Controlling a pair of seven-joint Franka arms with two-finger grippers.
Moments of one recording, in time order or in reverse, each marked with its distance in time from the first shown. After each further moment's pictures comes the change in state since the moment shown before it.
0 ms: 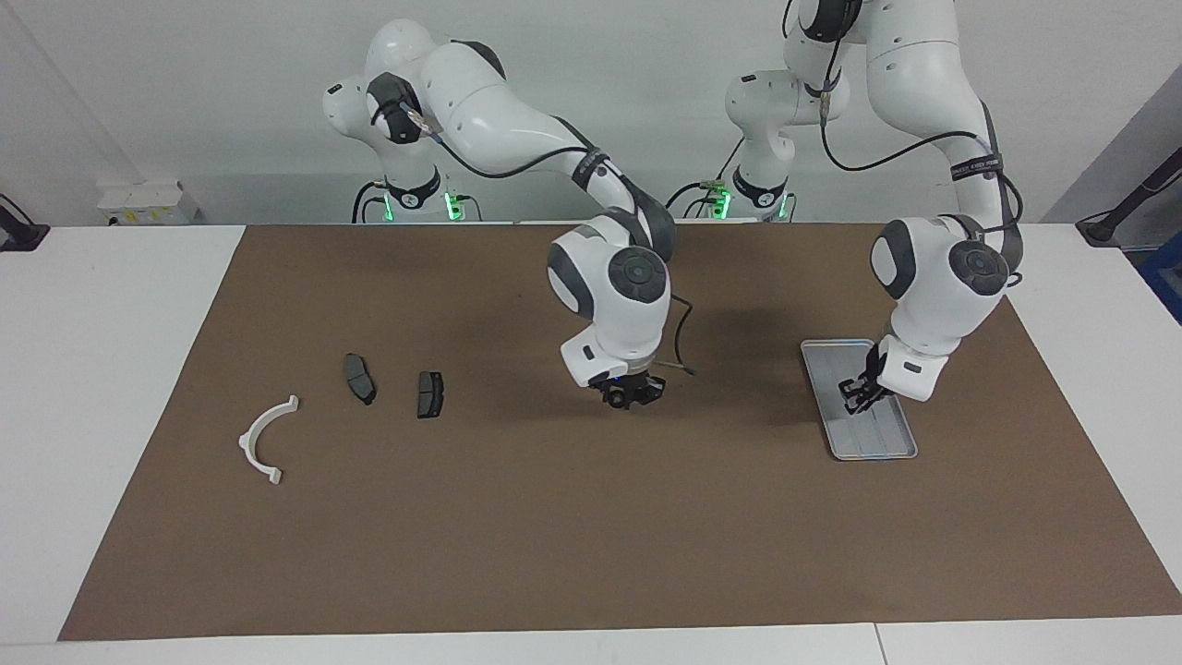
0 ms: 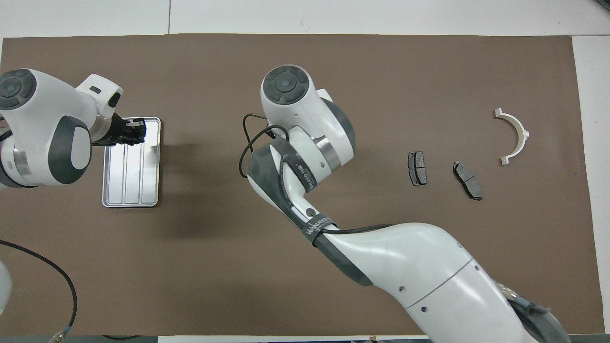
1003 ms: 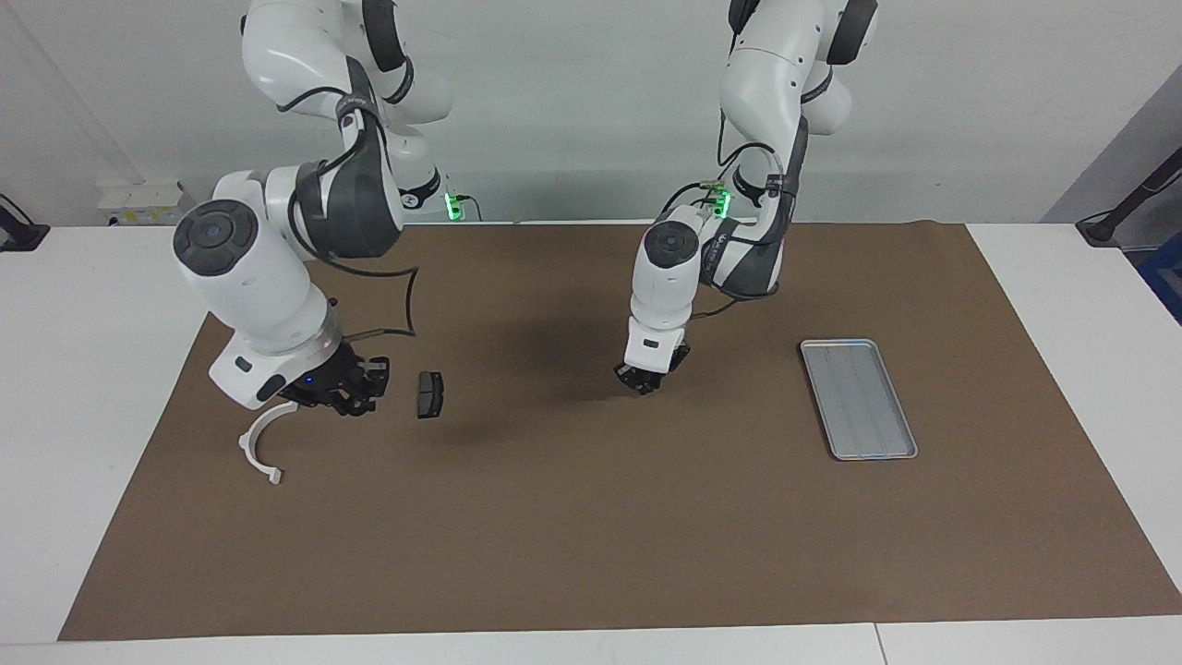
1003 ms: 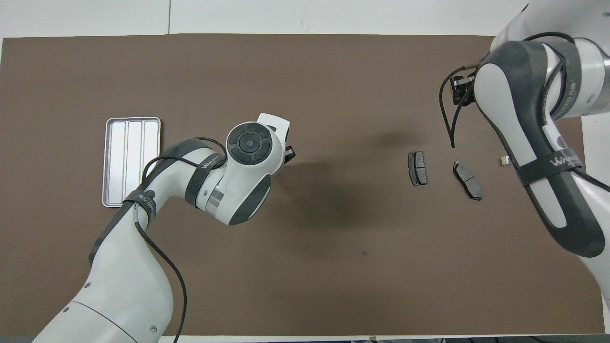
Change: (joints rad) left arm -0.522 0.100 0.008 0.017 0.052 0.113 -0.707; right arm -0.491 -0.274 -0.005 -0.271 -0.003 0.014 -0.969
